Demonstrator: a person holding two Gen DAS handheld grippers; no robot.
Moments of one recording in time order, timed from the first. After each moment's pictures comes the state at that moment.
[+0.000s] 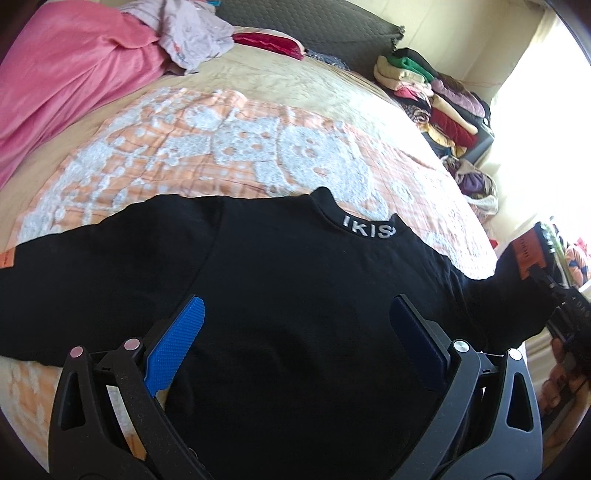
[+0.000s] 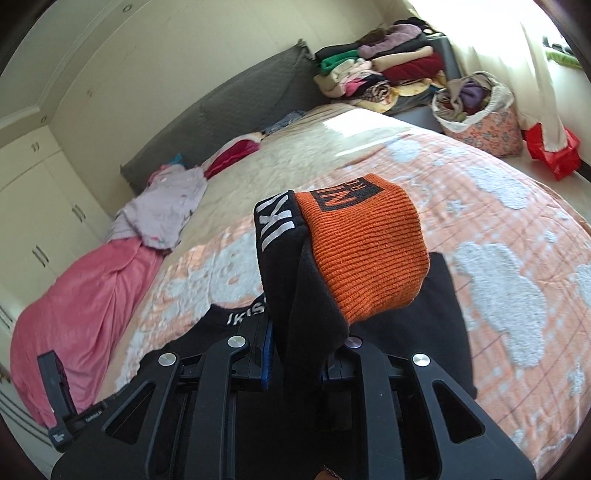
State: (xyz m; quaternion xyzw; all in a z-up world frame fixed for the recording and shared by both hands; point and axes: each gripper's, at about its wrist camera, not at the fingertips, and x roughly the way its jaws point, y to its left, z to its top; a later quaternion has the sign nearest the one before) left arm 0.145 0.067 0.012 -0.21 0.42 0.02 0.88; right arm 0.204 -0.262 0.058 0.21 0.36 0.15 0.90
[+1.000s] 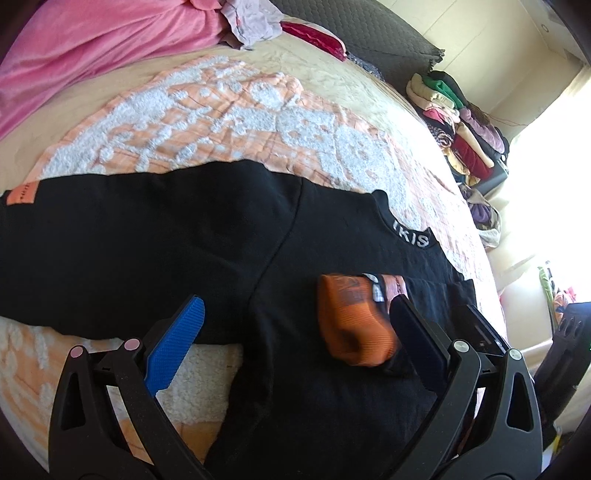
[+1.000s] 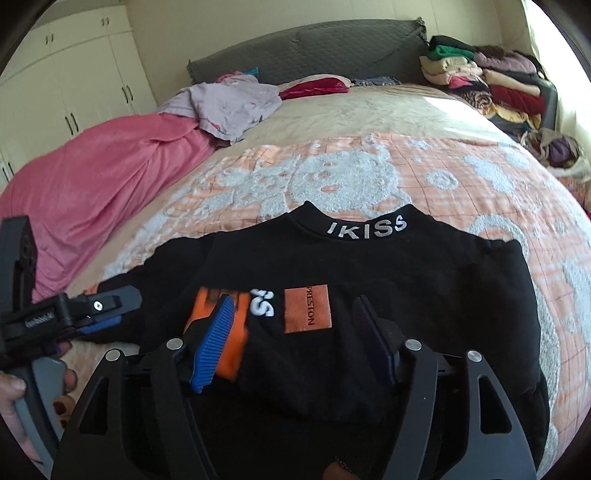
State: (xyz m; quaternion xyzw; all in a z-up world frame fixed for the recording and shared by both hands) left arm 0.113 0.125 -0.016 -0.29 0.43 0.04 0.86; right arm 0.179 -0.113 0.009 0.05 0.40 0.26 0.88
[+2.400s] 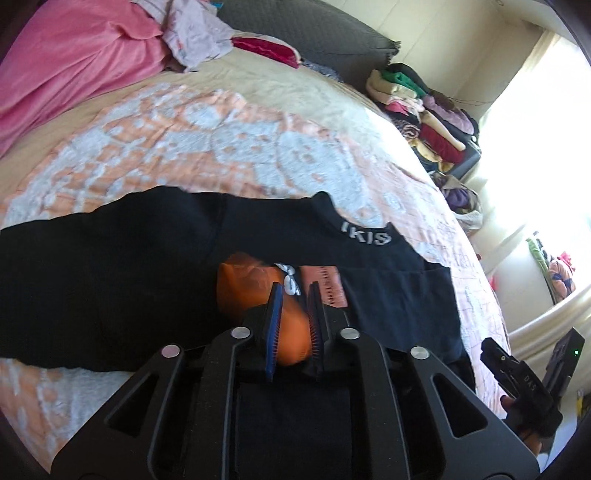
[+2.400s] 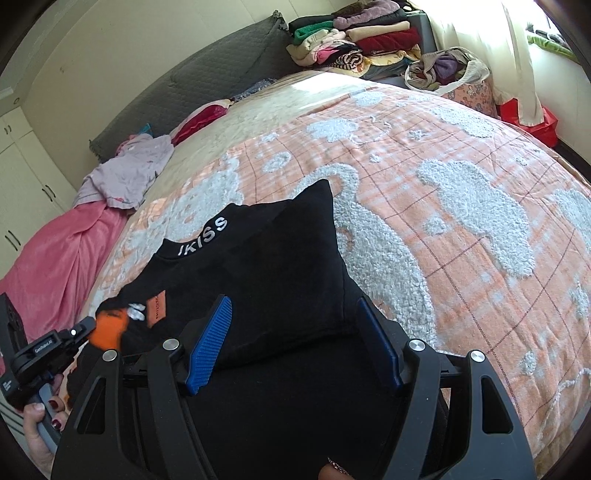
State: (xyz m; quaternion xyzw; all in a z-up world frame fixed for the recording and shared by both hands) left arm 0.136 0.081 -0.003 -0.23 0.40 0.00 0.89; right arm 0.159 -0.271 -0.011 0.18 0.41 0.09 0.89
